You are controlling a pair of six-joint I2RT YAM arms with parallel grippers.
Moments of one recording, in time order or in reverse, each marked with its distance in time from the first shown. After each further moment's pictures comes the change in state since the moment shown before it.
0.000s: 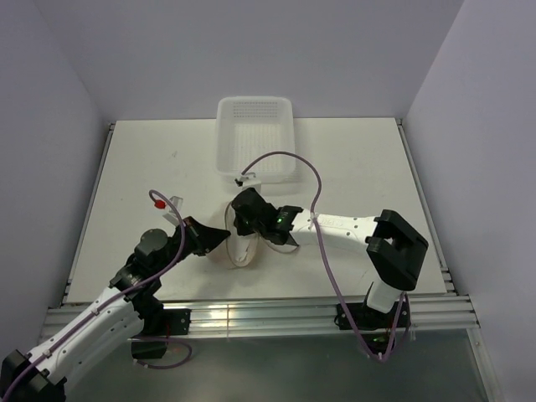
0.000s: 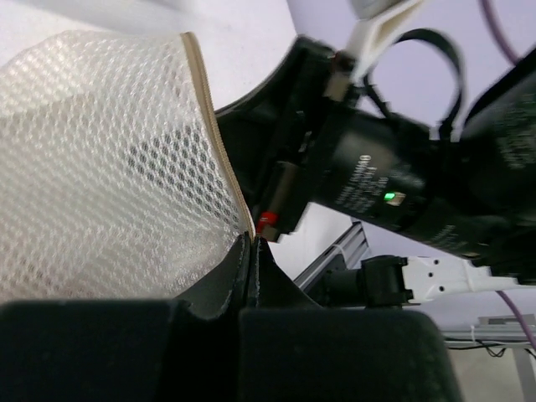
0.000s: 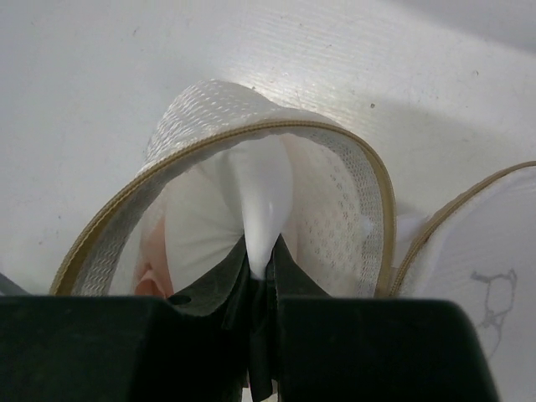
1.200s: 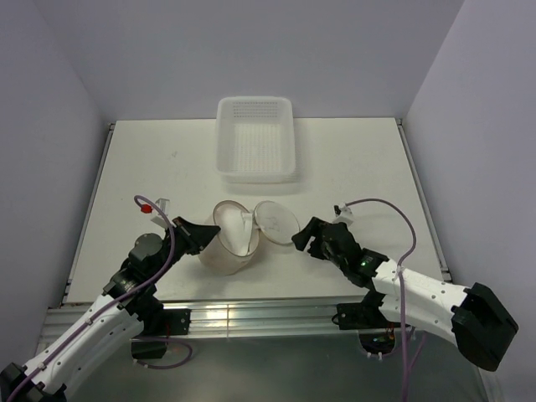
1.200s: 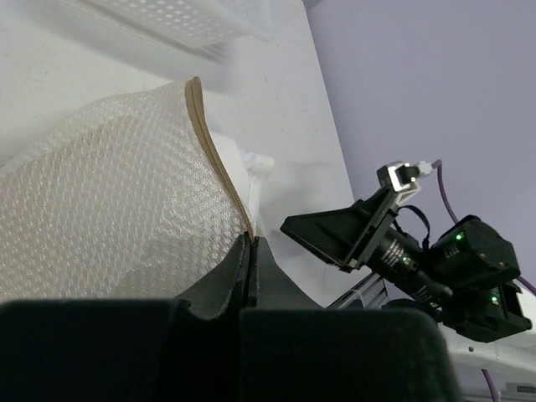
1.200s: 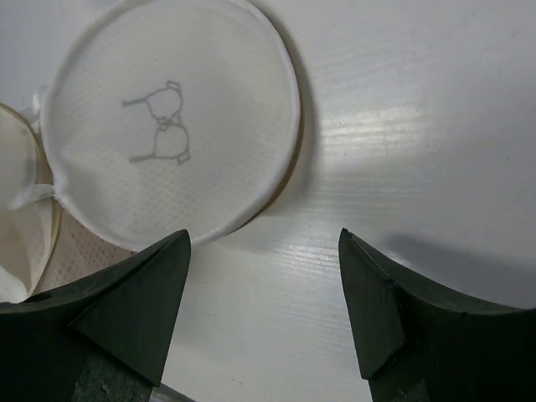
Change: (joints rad) left arm 0.000 -0.111 0.006 -0.108 -0.172 -0.008; right arm -0.269 -0.789 -0.836 0.179 -0.031 0.320
